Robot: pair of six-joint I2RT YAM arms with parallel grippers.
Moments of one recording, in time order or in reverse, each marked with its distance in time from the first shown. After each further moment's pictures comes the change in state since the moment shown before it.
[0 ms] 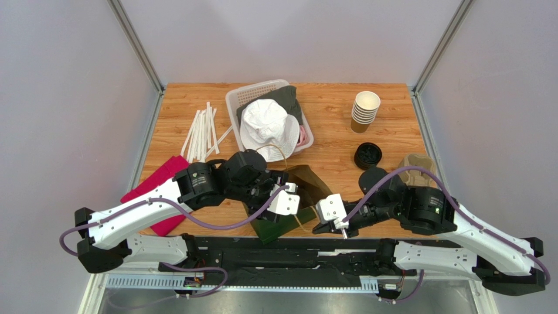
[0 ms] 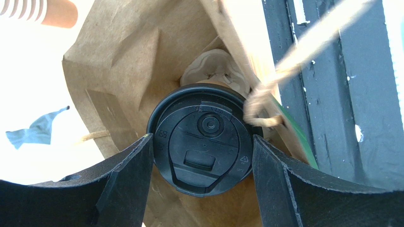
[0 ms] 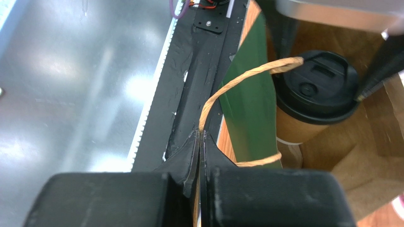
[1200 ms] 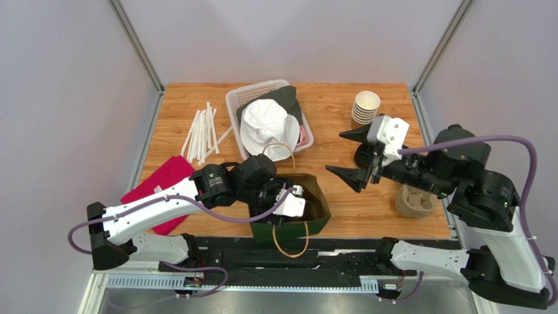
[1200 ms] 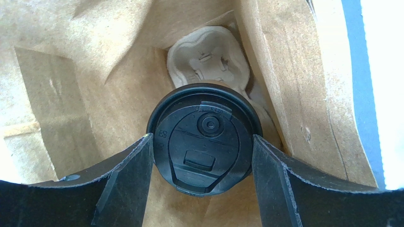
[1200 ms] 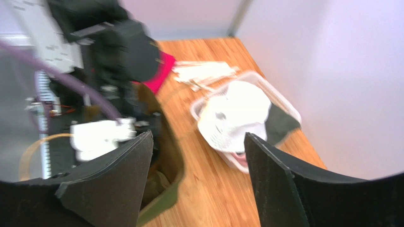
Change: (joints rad) left arm 0.018 0.066 -0.078 0.029 0.059 -0.058; right arm -0.175 0.144 0.553 0.035 0.382 0.105
